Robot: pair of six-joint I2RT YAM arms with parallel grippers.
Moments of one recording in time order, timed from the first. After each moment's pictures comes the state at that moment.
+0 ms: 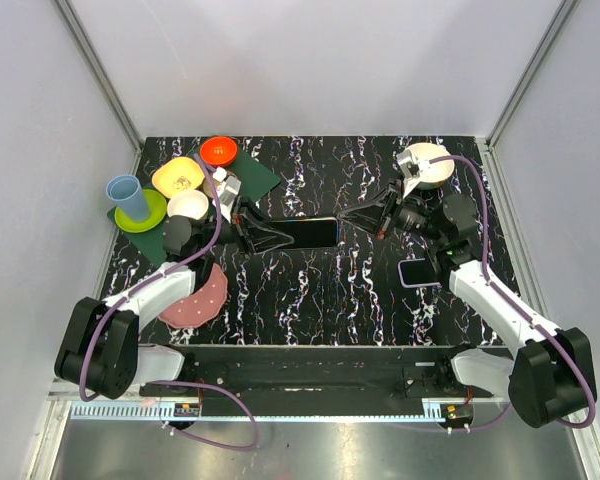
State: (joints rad) left arm -0.34 1.28 0.61 1.20 1.14 -0.84; right arm 0.34 1.15 0.74 0.73 -0.92 0.72
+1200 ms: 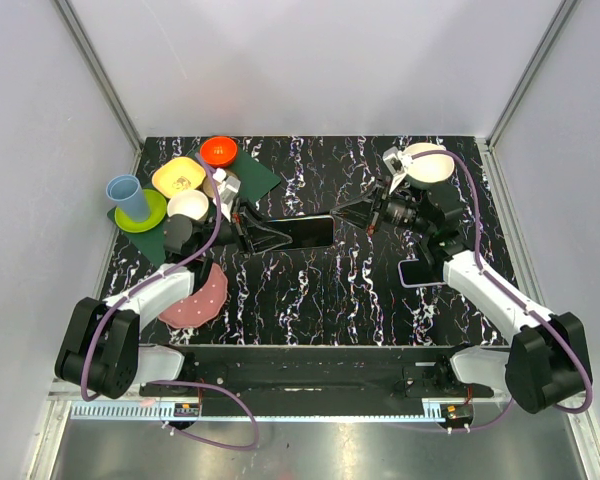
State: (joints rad) left arm -0.33 1.28 0.59 1.14 1.13 -0.84; right arm 0.38 1.23 0.81 0.57 -0.85 0.56
